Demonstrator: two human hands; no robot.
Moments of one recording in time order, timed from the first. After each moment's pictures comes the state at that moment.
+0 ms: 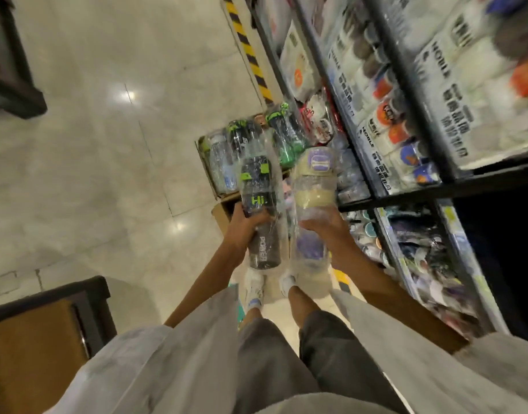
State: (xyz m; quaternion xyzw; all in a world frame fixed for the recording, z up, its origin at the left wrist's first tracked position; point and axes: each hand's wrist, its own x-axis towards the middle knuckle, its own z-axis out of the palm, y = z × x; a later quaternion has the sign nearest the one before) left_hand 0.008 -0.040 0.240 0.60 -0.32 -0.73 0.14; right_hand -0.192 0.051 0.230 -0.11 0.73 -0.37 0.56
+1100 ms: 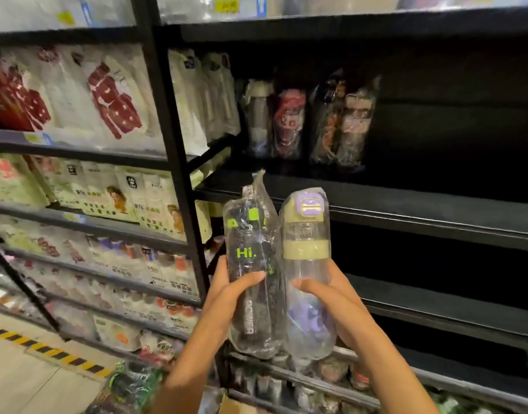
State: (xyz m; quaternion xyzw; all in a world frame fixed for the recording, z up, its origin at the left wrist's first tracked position) left_hand -0.192 0.214 0.662 0.09 -0.63 -0.76 0.12; right_hand -0.240 0.423 0.680 -0.13 0.70 -0.68 0.14
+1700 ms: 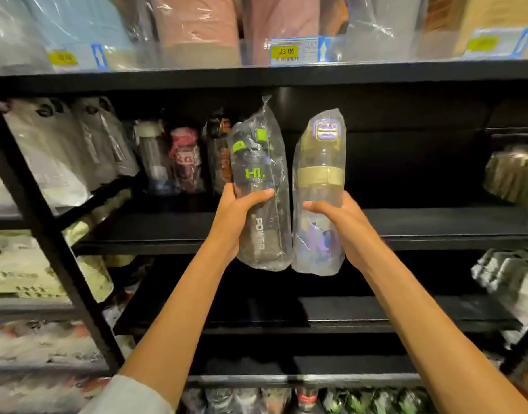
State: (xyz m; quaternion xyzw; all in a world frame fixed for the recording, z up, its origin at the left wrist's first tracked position) left_hand -0.353 0.405 0.822 -0.05 -0.63 -0.77 0.09; right_hand -0.336 0.616 0.816 -0.05 0.70 -0.70 -0.08
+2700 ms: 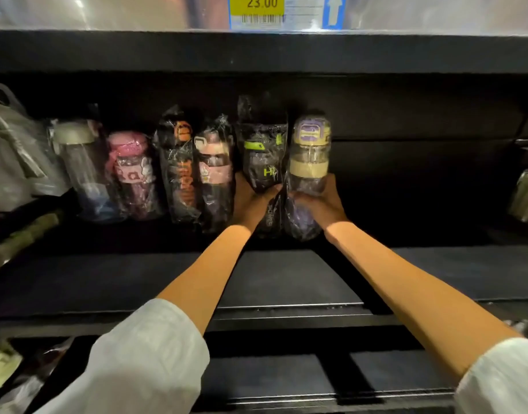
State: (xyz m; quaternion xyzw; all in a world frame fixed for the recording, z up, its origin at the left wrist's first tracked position) left_hand -0.644 0.482 0.791 -0.08 -0.72 -0.65 0.22; right_hand -0.616 0.651 0.794 -0.03 0.74 -0.65 -0.18
